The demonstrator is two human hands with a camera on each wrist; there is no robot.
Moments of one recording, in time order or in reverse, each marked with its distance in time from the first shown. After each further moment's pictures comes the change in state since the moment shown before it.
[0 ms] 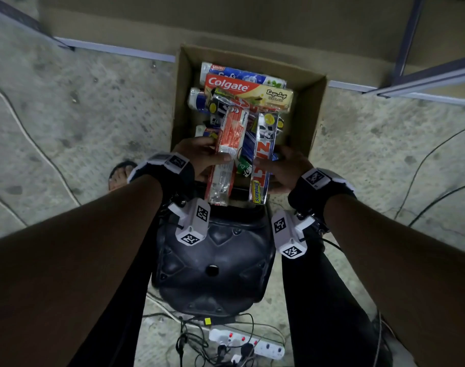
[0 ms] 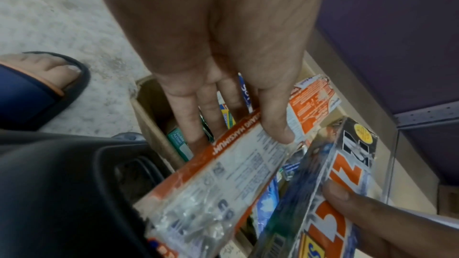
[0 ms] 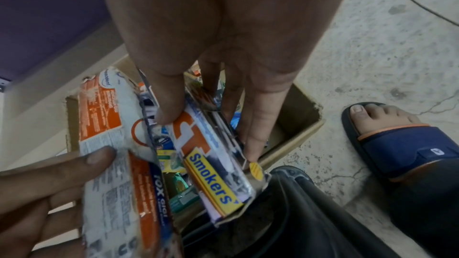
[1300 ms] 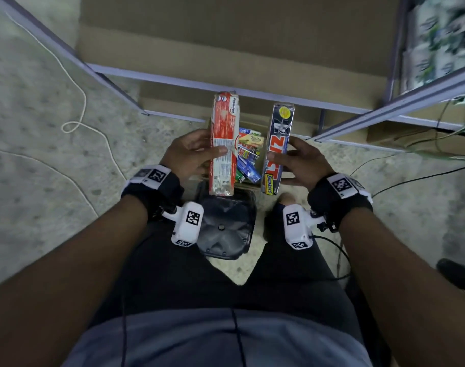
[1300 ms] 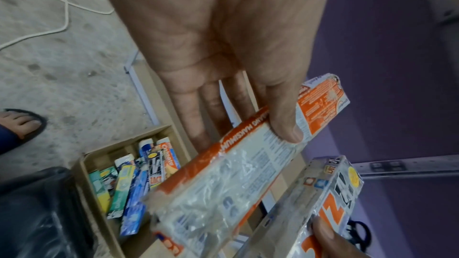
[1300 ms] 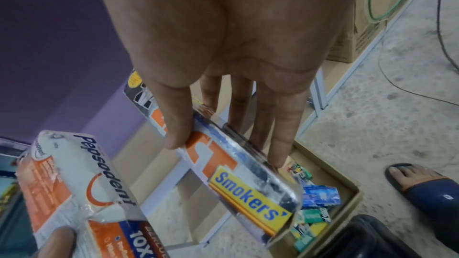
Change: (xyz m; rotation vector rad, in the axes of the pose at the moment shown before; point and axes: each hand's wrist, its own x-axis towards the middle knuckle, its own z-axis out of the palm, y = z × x) left_hand -0.395 0.127 -0.051 -0.335 0.016 0.429; right_hand -0.409 -0.079 -0.059 0.100 0.043 -0.436
